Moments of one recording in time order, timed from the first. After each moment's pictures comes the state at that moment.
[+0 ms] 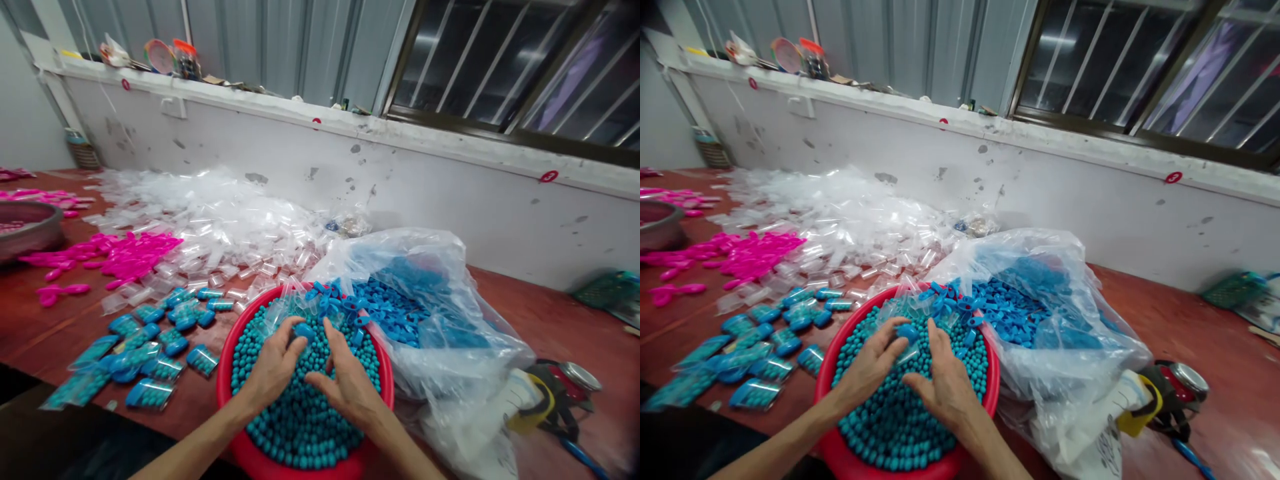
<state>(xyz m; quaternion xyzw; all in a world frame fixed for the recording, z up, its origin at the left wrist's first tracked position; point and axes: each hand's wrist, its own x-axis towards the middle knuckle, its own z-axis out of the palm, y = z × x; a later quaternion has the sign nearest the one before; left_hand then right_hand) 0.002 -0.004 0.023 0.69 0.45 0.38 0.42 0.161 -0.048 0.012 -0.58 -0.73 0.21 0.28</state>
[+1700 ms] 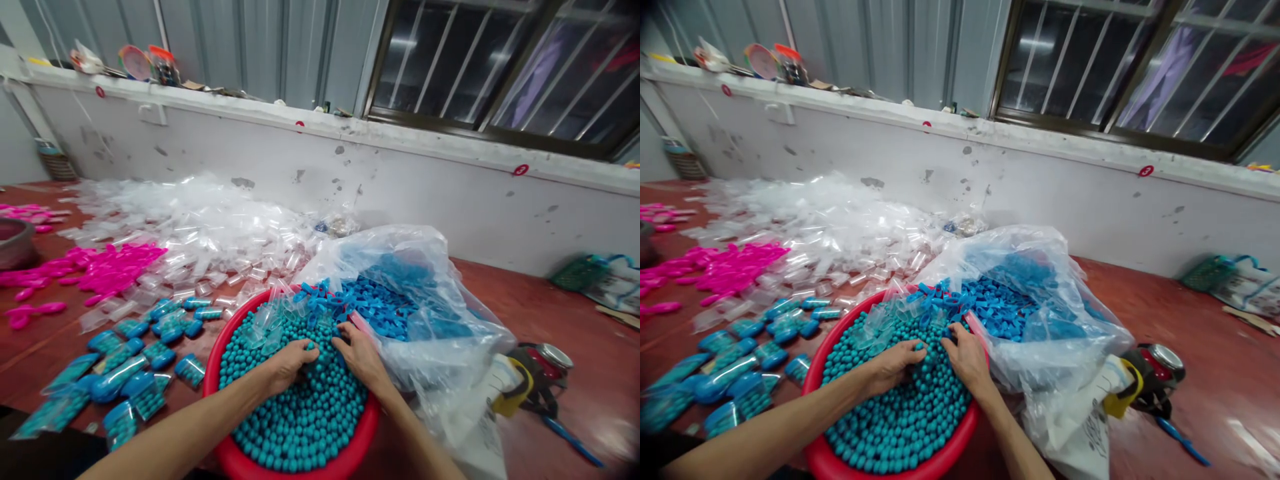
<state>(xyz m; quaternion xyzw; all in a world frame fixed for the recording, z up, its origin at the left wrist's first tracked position) 0.051 0.014 -0.006 0.54 0.42 0.16 0.71 0.210 -0.021 0.005 -0.70 -0.64 0.18 0.26</state>
